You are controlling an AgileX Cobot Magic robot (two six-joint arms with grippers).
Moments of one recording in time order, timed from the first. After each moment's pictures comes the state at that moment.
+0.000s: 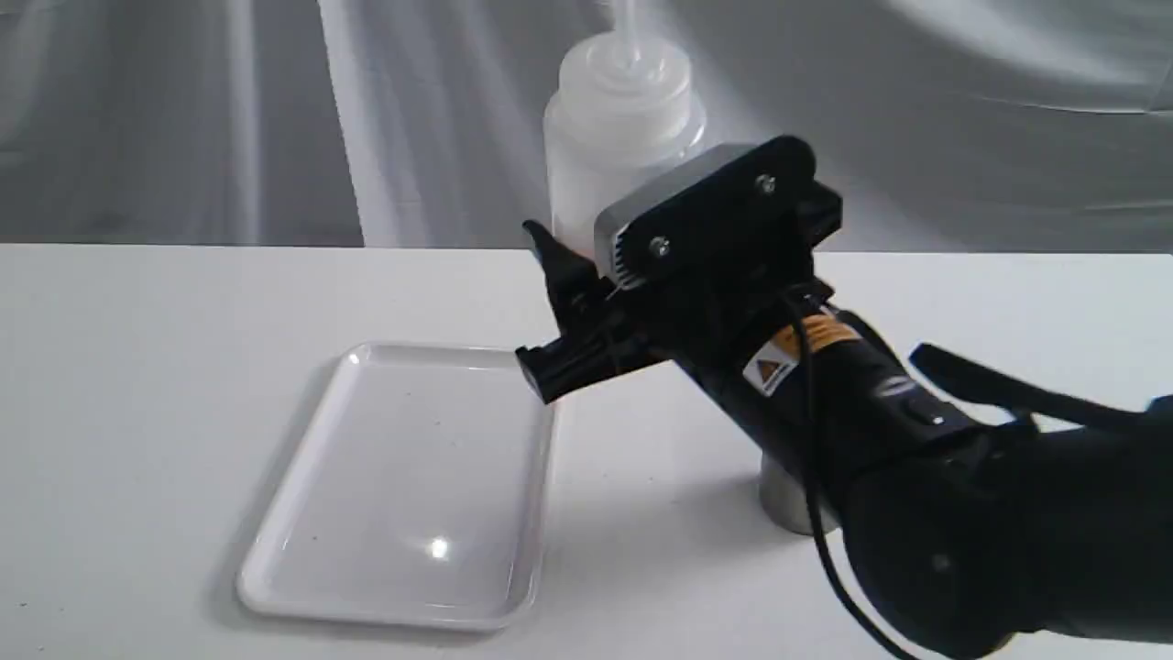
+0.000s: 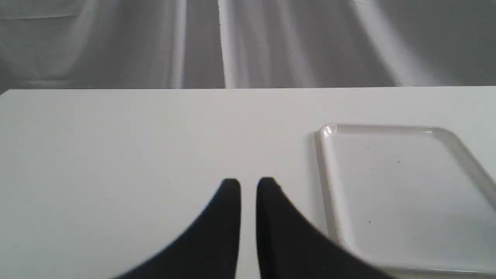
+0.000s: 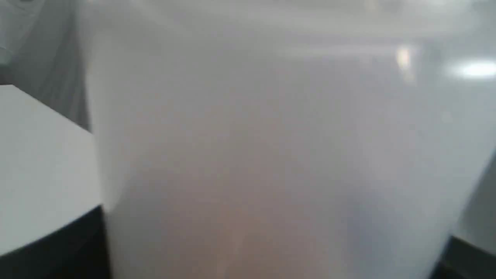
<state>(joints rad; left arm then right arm) 0.04 0.00 0.00 -0.03 0.27 0.04 0.58 1.68 -0.80 0.29 -0.84 -0.46</state>
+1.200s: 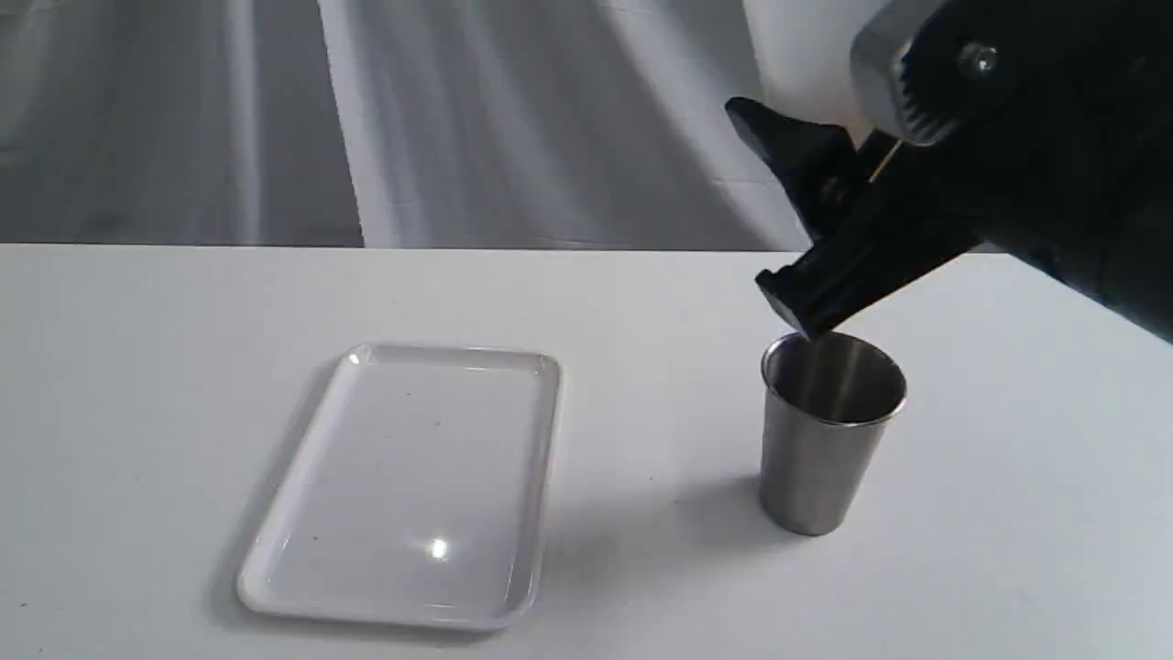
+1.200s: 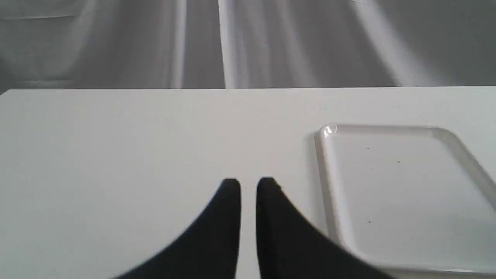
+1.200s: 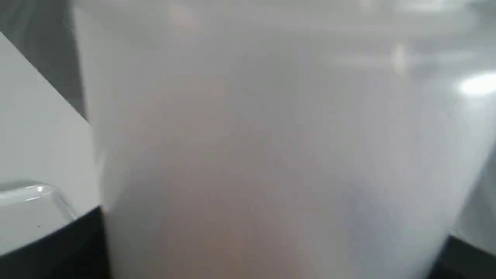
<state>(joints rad) 0.04 0.00 0.00 -0.03 0.27 0.04 0.58 1.12 -0.80 0.99 -0.33 -1.54</state>
